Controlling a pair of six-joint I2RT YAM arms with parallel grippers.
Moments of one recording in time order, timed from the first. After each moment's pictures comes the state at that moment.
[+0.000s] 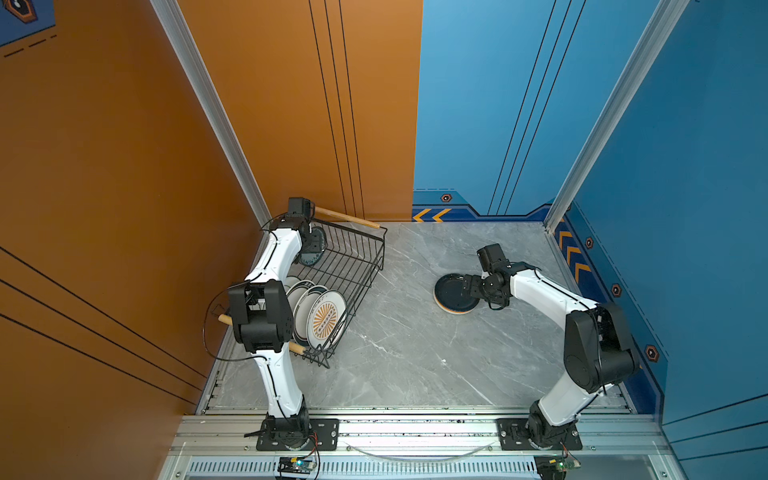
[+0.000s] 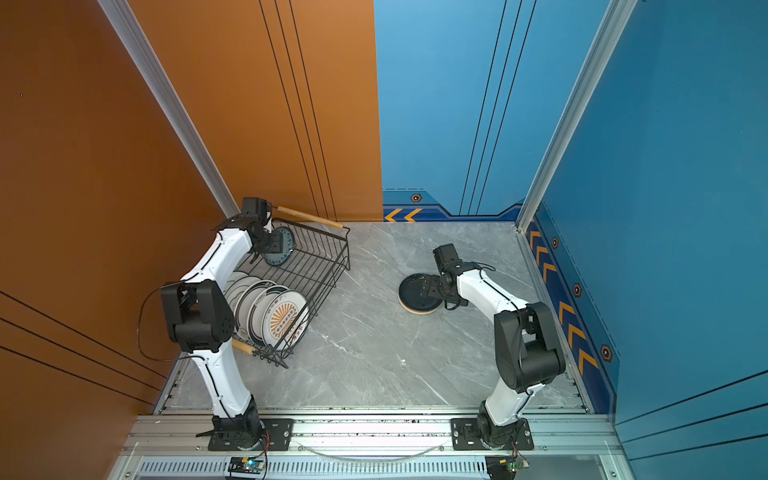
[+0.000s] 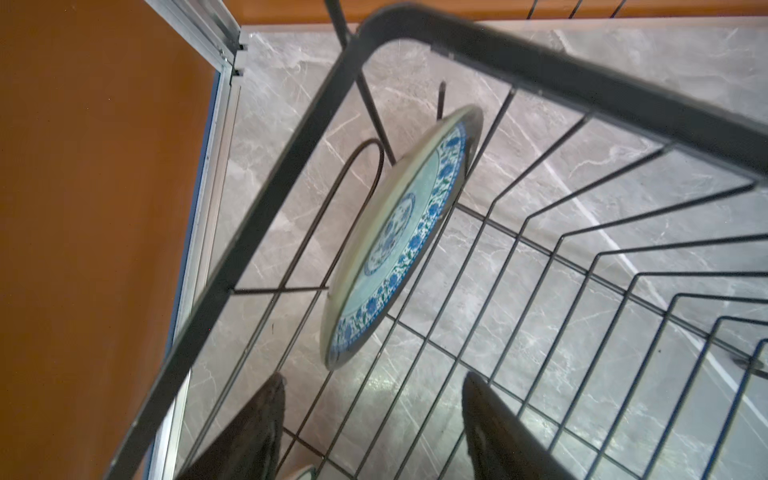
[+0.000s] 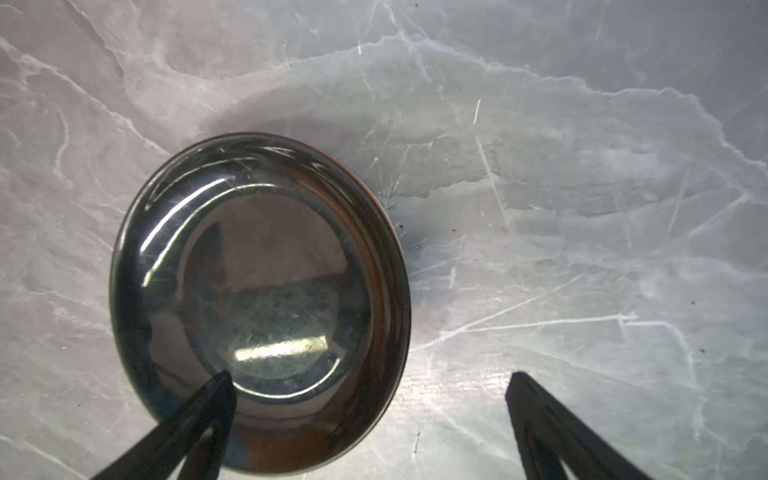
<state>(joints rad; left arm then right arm) 0.03 2.00 1.81 -0.78 -0.20 -0.01 0.27 1.67 1.16 -0.64 0.04 0.47</state>
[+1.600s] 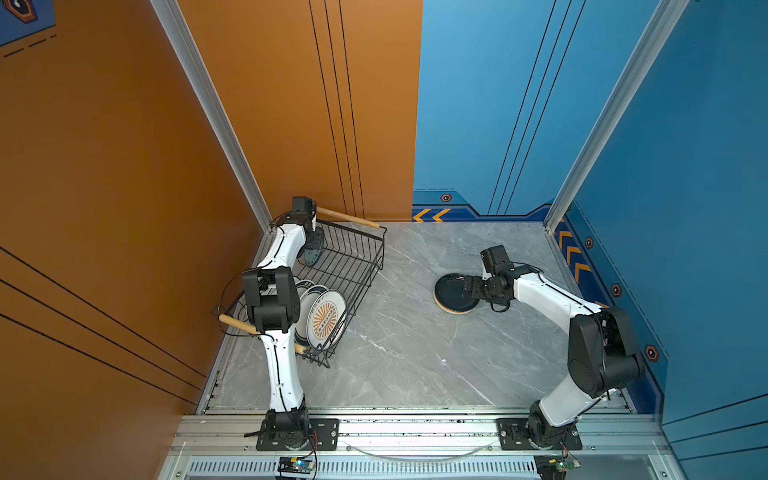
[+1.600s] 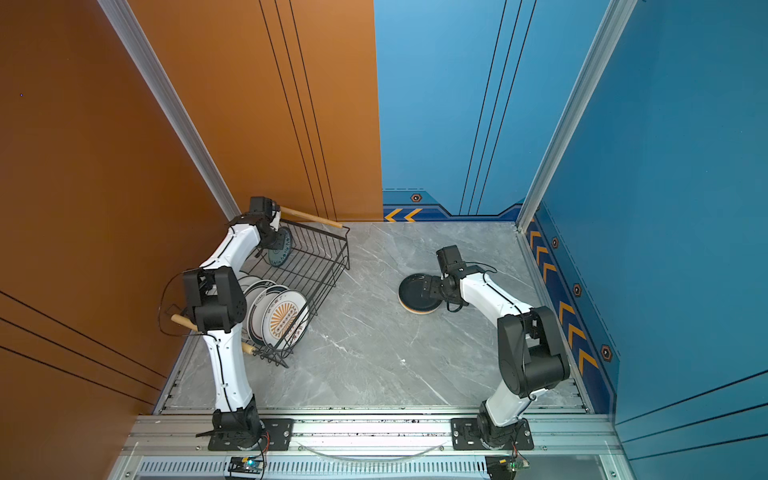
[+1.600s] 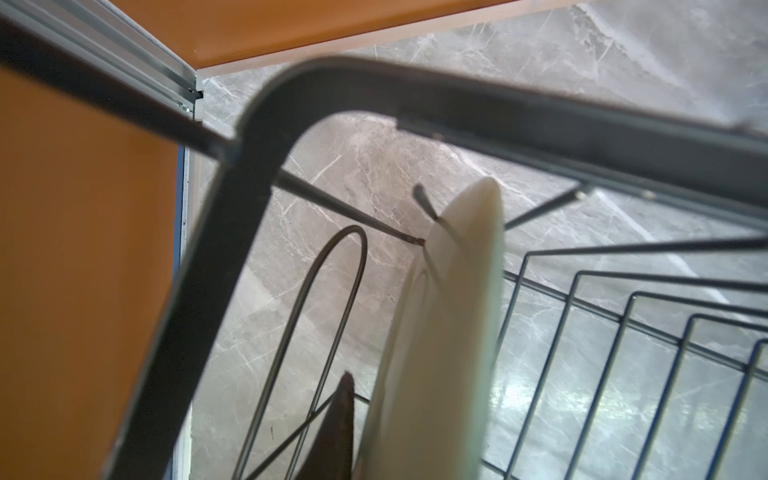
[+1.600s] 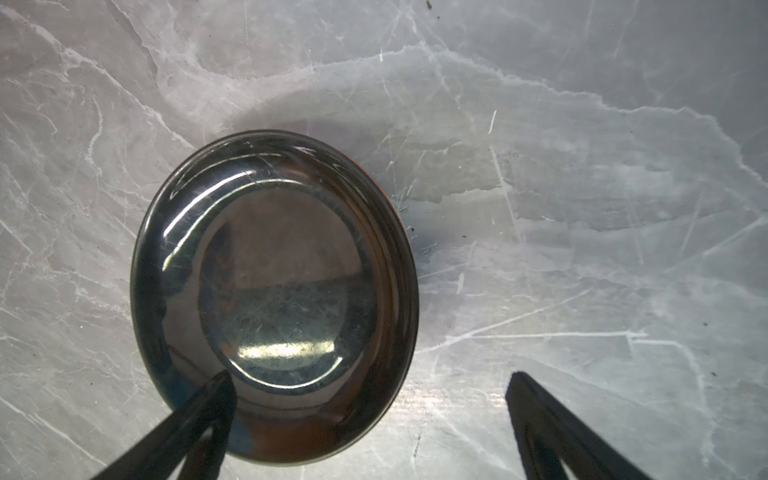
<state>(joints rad) 0.06 2.23 2.00 -0.76 -0.18 0.16 0.26 1.65 1.11 -0.58 0.01 0.42</state>
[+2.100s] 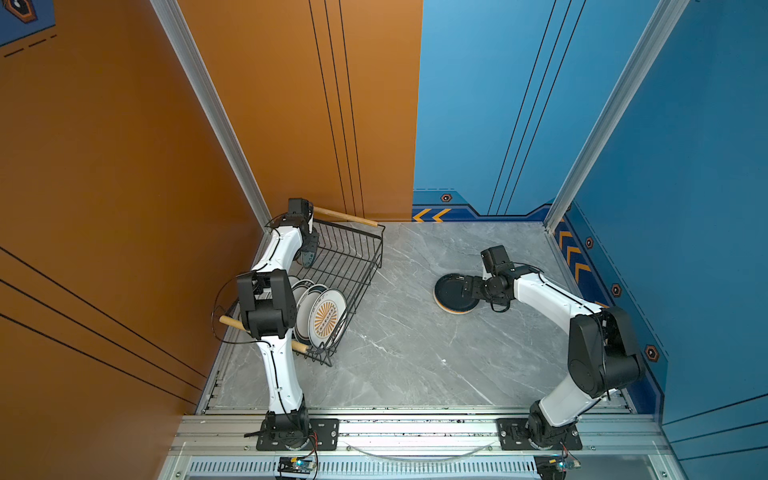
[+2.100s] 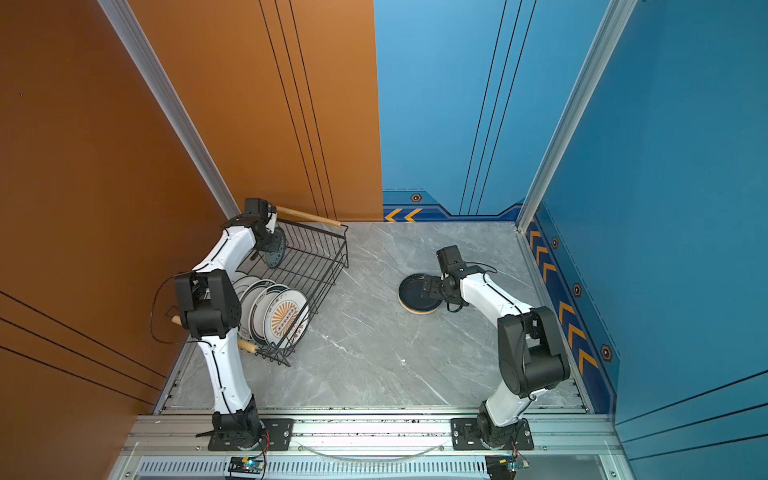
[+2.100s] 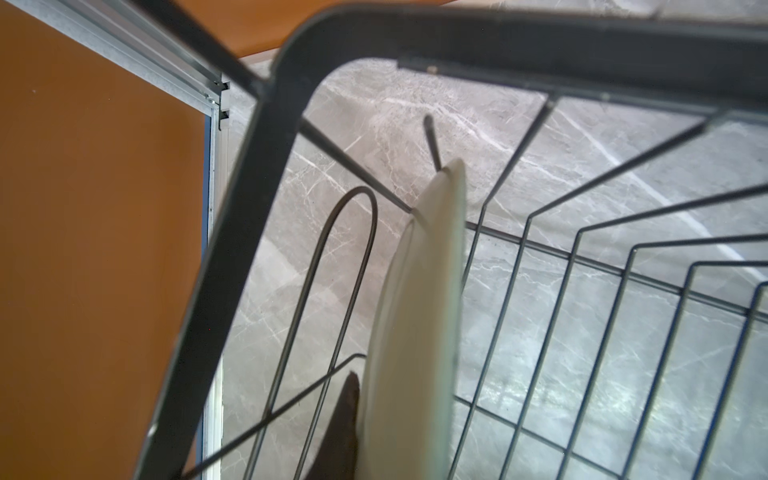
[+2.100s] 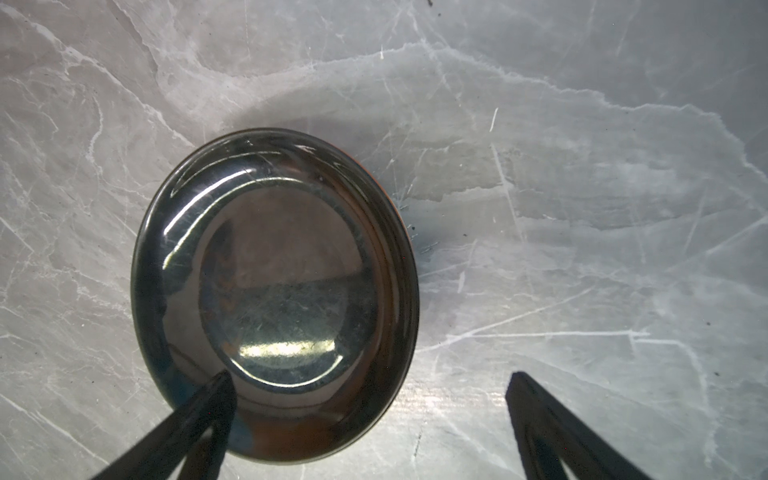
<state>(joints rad) 0.06 2.14 1.90 -0.74 -0.20 0.18 0.26 1.65 1.11 -0.58 0.01 0.42</state>
